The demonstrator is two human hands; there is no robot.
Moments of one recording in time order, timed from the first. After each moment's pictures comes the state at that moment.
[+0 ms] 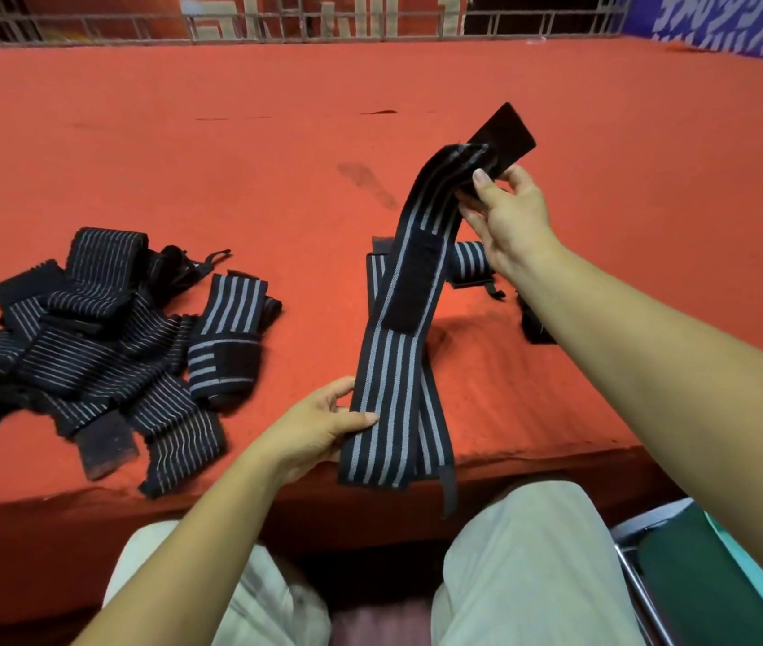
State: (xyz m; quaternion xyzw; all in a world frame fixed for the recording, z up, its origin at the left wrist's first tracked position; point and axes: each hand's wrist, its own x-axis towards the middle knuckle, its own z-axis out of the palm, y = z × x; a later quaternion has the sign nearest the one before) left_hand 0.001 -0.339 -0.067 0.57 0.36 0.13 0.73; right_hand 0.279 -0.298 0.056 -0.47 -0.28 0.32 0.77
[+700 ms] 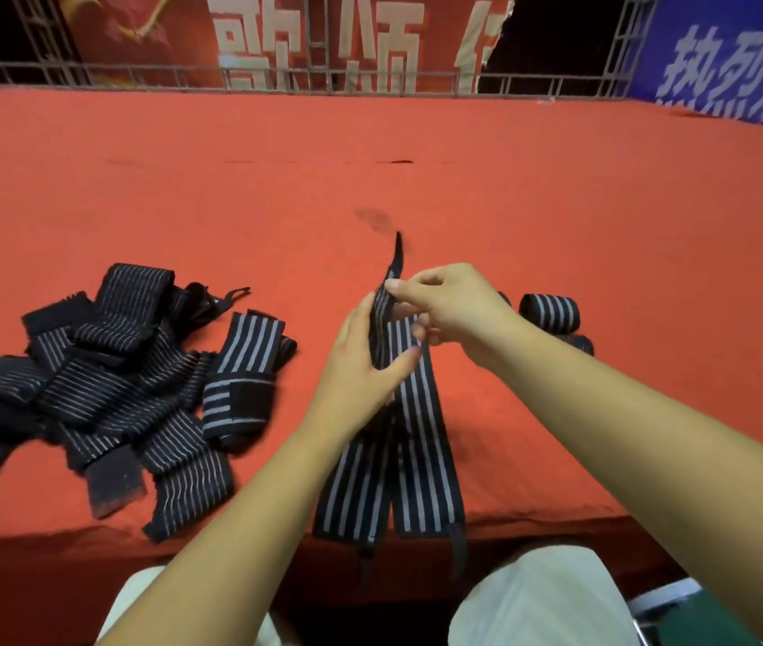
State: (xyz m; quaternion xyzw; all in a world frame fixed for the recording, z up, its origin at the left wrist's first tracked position) left_hand 0.055 -0.299 -0.012 0.79 0.35 0.41 0.31; right_hand 0.190 -0.340 0.079 -0.65 -0.48 0.37 0.46
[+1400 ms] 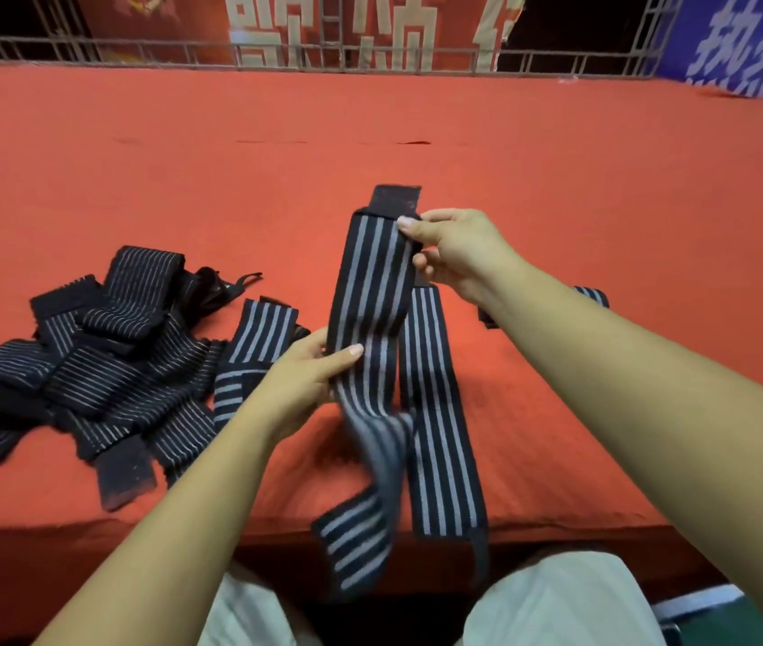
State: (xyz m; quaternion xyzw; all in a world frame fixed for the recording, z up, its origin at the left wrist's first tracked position) left_hand -0.006 -0.264 -0.024 0.57 0.34 0.34 0.67; right_hand 0.198 -0.266 0.088 -0.58 -0.37 0.43 0.58
